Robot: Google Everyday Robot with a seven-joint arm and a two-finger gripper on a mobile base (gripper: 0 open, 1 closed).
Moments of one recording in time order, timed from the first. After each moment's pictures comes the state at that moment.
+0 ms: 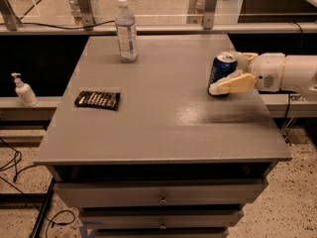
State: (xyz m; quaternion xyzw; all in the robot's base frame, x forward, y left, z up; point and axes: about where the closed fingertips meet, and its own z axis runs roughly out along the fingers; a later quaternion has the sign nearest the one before) arm 0.624 -0.176 0.901 -0.40 0.68 0.30 0.53
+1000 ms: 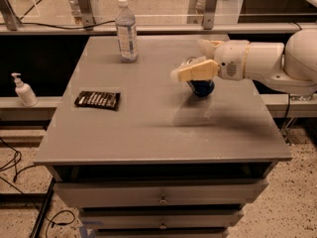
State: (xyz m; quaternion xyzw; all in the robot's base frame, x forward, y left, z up) arm 0.622 -0.077 0.940 -0.39 0.67 0.32 0.54
